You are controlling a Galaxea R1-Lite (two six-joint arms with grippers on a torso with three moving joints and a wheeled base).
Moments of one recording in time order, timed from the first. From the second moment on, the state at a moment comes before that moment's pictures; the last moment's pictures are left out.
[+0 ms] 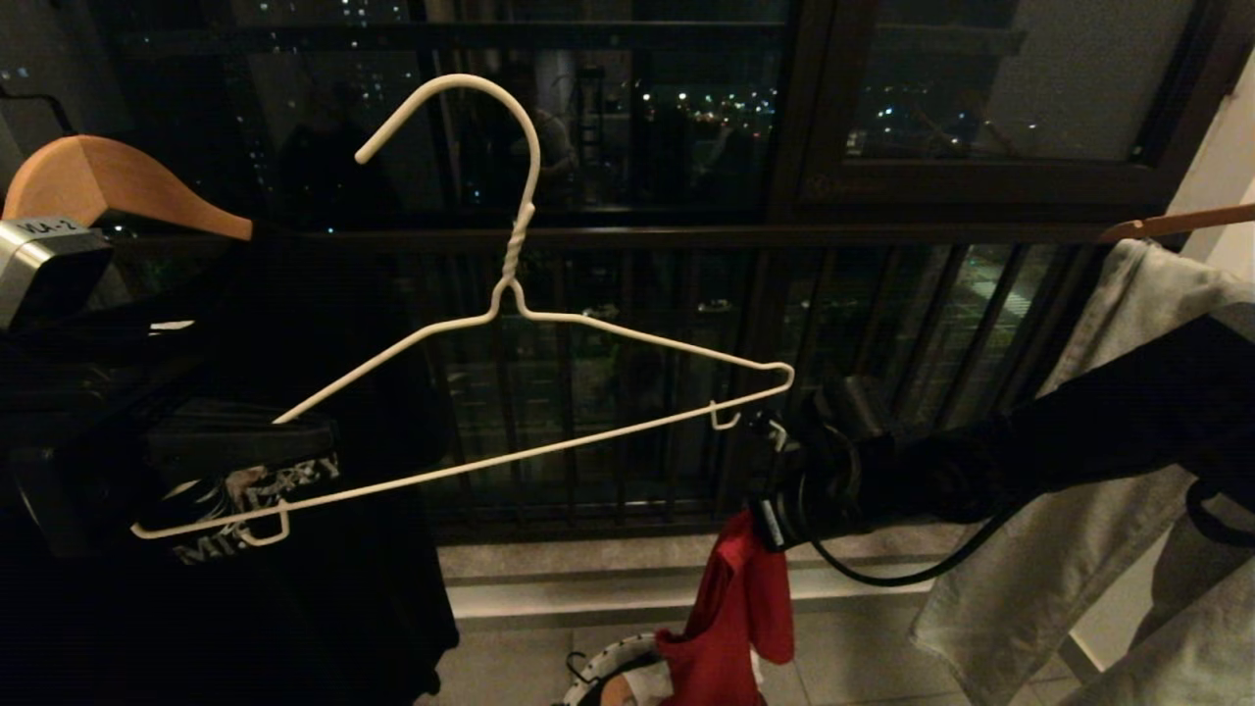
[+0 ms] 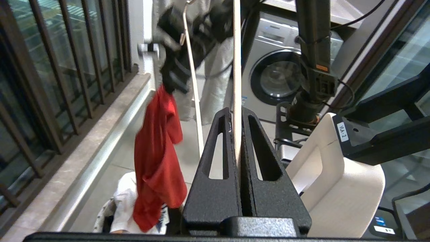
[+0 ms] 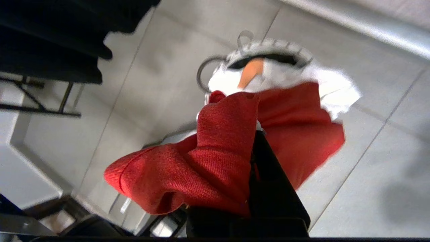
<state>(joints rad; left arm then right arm) 0.13 1.38 -0.87 -0.12 -1.52 0.29 0.34 2.12 -1.14 -0.11 0.37 0.02</state>
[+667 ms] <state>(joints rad) 0.17 1.34 -0.87 -0.12 -1.52 0.29 0.39 2.27 -1.20 -0.14 0.24 0.02</state>
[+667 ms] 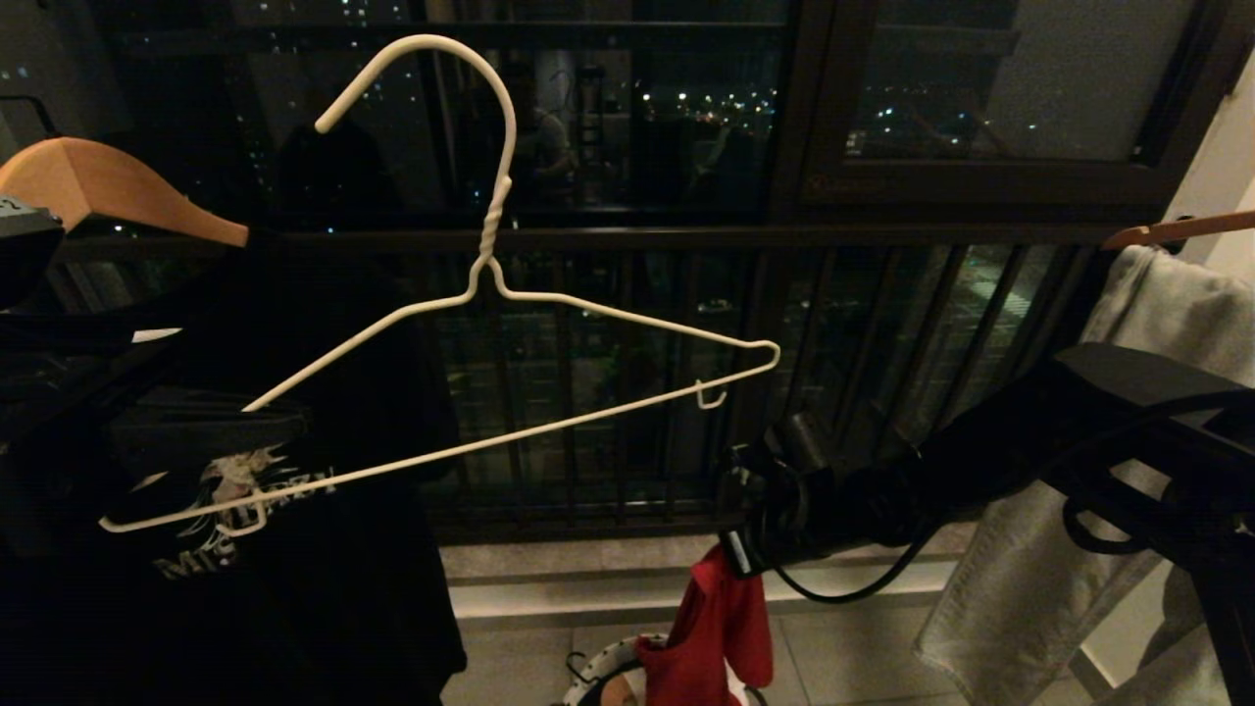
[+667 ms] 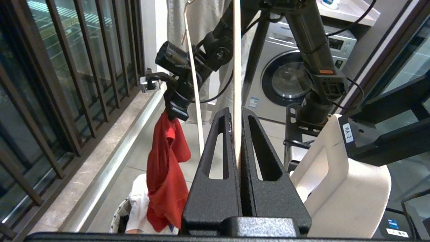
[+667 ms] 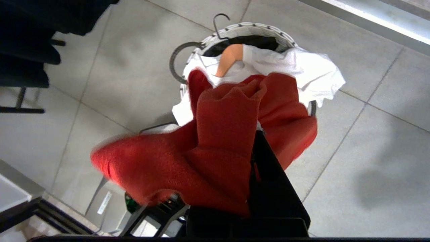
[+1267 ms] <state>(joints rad) 0.18 1.34 -0.88 -0.12 -1.52 0.29 0.42 2.31 -1.26 -0.13 0.17 0.02</state>
